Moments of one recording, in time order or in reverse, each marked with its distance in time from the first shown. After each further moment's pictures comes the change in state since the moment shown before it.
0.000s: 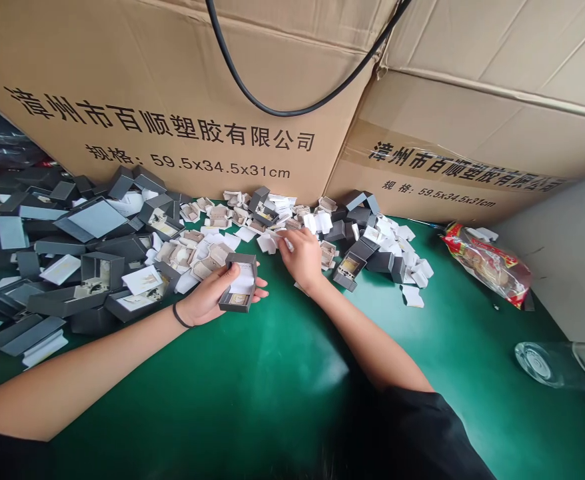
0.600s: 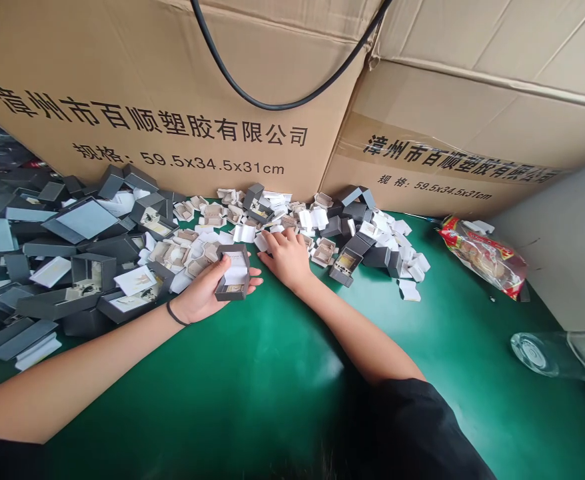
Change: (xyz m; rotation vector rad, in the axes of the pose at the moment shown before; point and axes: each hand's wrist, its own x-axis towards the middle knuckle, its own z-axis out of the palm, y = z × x) left_hand 0.005 0.000 -0.002 -0.096 0.073 0.014; right_hand -0.008 -0.004 0.015 -0.248 -0.240 -0.111
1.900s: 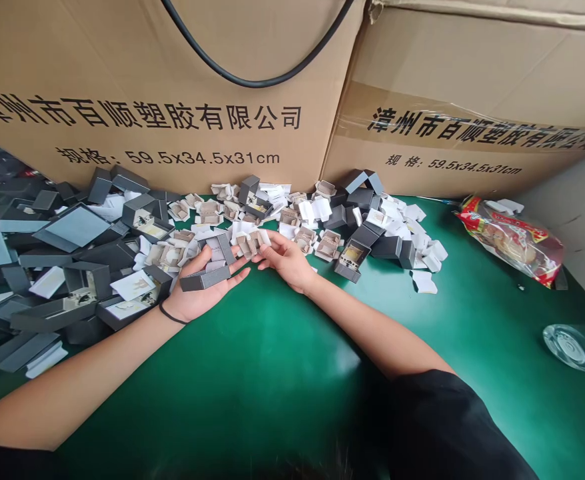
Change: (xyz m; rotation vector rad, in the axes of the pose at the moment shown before) left_hand 0.011 0.009 -0.013 -0.213 0.049 0.043; right_hand -0.009 -0.011 -0.001 1.696 -0.216 0.503
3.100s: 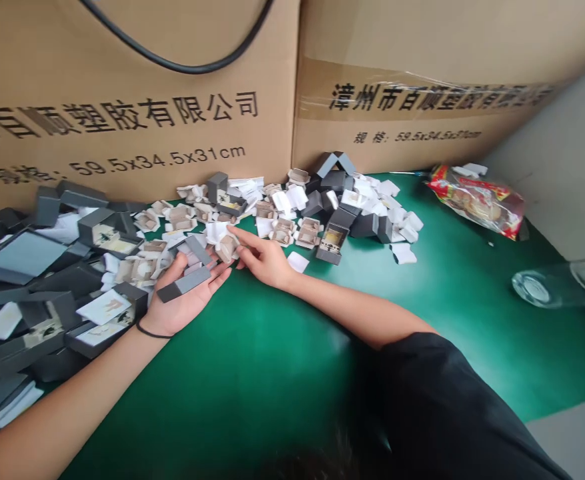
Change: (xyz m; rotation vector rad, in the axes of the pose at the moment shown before) left_hand -0.001 0.002 0.007 0.040 0.030 0.016; right_hand -0.009 0.005 0.002 -0.672 0.056 -0.259
